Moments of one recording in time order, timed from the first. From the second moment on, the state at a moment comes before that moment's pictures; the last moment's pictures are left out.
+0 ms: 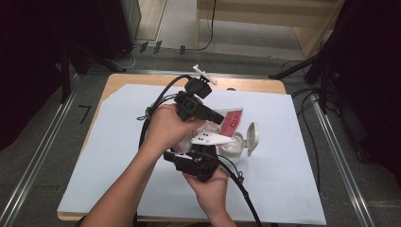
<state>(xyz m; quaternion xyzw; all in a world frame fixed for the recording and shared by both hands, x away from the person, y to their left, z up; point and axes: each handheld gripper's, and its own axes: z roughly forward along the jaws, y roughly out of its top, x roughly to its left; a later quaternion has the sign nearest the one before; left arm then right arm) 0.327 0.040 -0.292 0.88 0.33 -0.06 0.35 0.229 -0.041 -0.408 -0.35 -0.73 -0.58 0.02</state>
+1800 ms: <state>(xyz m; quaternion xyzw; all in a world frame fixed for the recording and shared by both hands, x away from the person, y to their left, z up) 0.321 0.052 -0.298 0.88 0.32 -0.06 0.36 0.225 -0.036 -0.420 -0.34 -0.75 -0.57 0.00</state>
